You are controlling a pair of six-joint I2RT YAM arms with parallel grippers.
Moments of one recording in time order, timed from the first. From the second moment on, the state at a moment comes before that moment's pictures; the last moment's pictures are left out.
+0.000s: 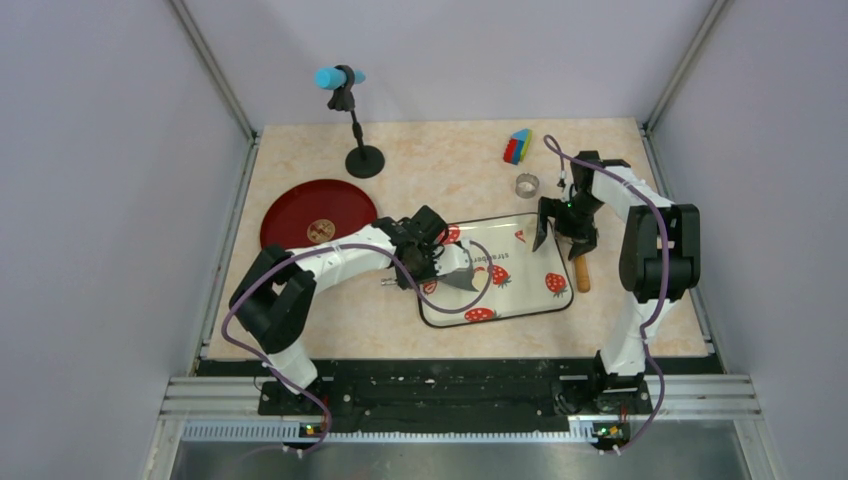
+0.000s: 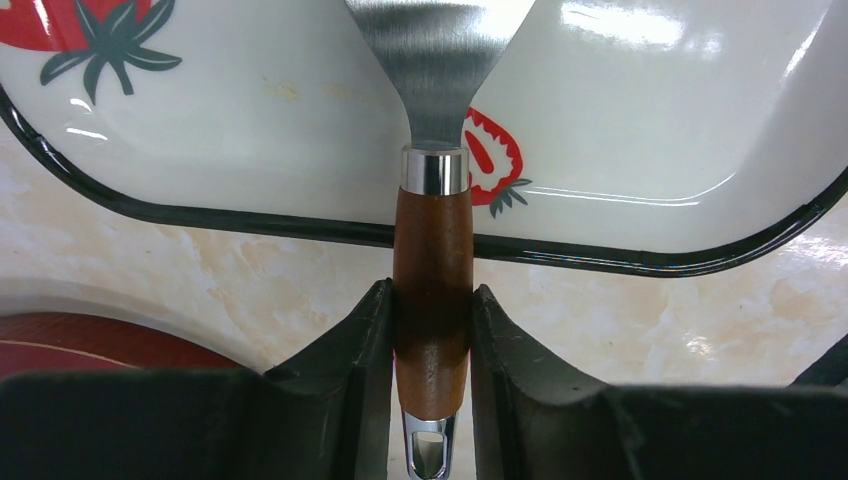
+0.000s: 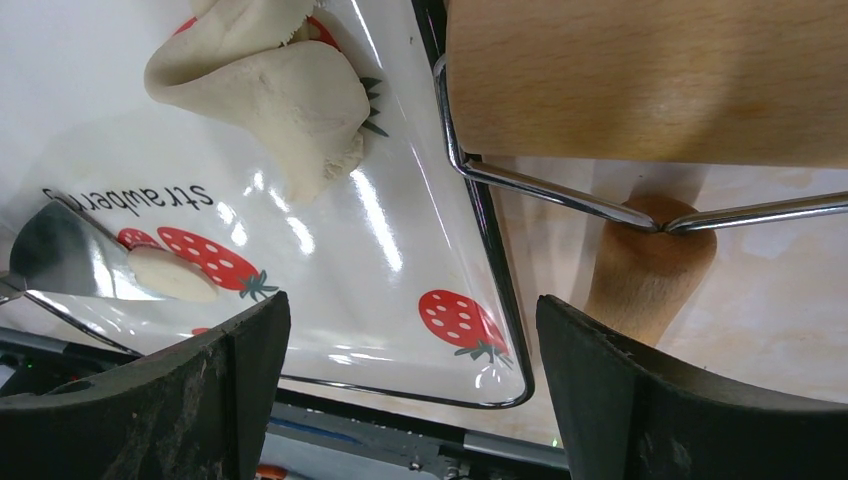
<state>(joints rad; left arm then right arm) -0.76 1.71 1.15 -0.69 0.05 0.61 0.04 1.91 1.40 -1.00 -0.24 0.18</state>
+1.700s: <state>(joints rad) -0.64 1.86 1.35 -0.80 0.14 0.84 0.04 1.93 1.40 -1.00 -0.28 0.17</state>
